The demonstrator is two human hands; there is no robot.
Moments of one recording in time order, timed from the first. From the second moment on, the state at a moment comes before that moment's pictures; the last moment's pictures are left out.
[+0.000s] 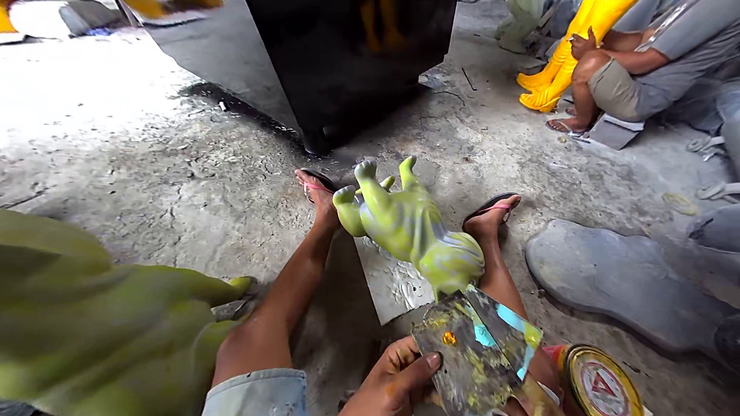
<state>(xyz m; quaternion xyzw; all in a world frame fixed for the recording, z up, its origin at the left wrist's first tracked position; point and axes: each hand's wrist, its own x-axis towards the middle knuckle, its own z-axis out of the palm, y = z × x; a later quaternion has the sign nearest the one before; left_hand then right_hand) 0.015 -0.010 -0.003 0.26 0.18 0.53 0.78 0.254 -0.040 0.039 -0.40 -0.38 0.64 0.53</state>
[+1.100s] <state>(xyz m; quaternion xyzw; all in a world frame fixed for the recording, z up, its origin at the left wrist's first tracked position) -0.004 -0.023 0.001 0.25 0.22 0.57 0.75 0.280 -0.014 -0.003 -0.51 -0.75 0.16 0.39</state>
